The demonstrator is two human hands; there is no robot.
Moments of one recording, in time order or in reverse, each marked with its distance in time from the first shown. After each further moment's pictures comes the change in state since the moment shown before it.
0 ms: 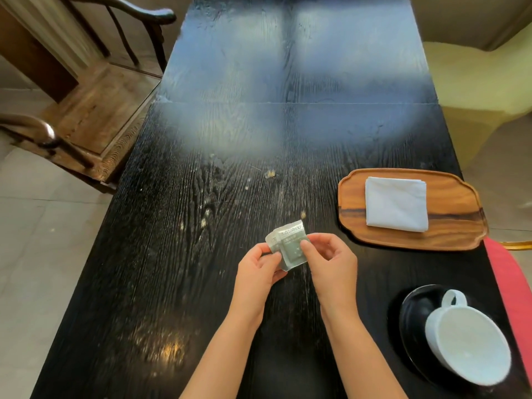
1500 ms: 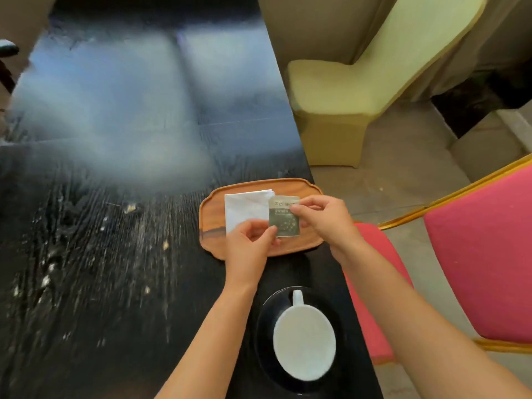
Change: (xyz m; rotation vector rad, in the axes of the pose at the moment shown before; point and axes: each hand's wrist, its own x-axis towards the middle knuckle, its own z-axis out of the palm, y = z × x) left_hand 0.020 0.002 0.241 0.259 -0.069 0.241; right_hand 0.131 -0.044 -0.232 -0.130 -0.063 0.041
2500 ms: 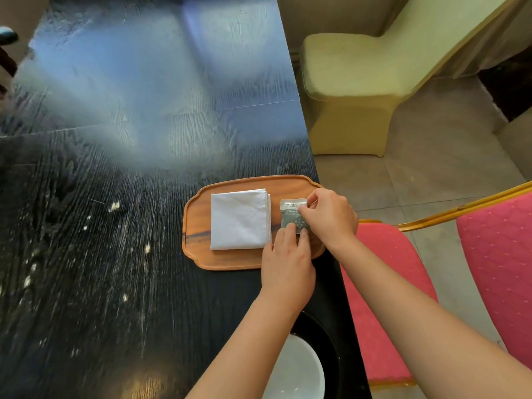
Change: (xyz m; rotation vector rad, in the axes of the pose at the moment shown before) left_hand 0.020 -0.049 0.083 1.252 -0.241 0.402; right_hand 0.094 0.062 -0.011 -0.752 0.178 -0.059
